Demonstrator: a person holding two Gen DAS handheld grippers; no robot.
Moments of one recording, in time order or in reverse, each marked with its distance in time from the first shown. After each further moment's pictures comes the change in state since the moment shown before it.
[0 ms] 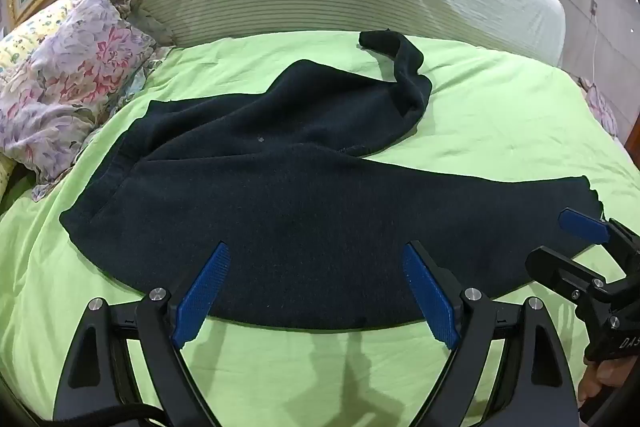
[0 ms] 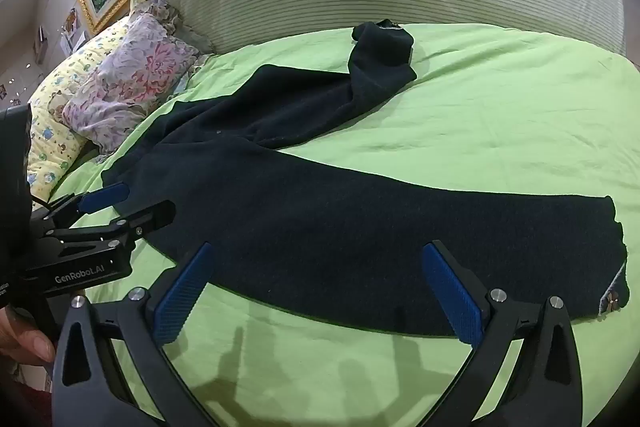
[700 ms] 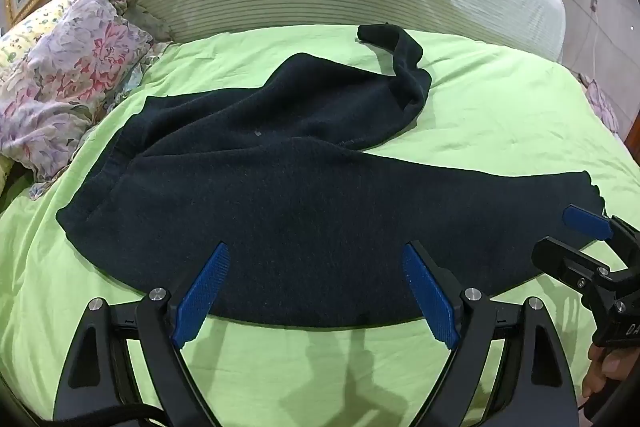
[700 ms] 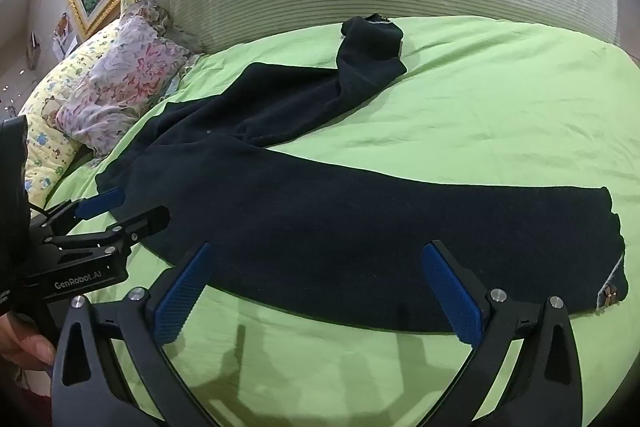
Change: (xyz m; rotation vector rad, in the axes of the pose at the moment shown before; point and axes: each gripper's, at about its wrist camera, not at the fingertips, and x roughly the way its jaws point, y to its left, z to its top) left arm 0.005 0.000 -0.002 0.004 0.014 -0.004; right arm 0.004 -0.012 0.004 0.021 0.009 -0.008
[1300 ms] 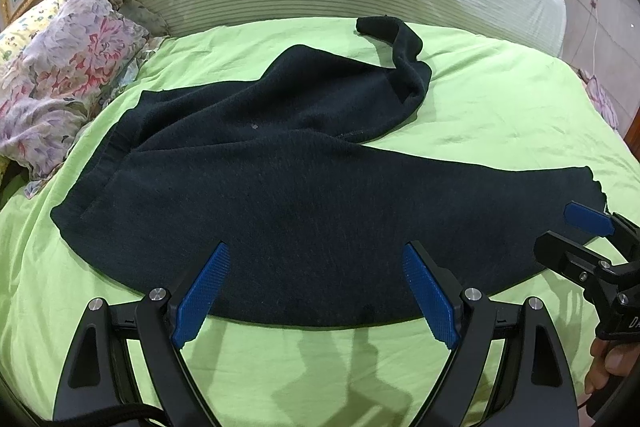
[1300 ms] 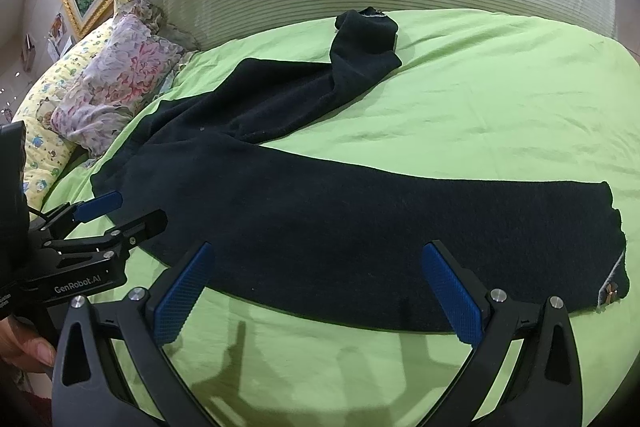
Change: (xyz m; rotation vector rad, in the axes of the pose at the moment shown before) left arm 0.008 0.001 -0.001 0.005 0.025 -0.006; right arm 0.006 -0.009 0.004 -0.002 0.037 -0.017
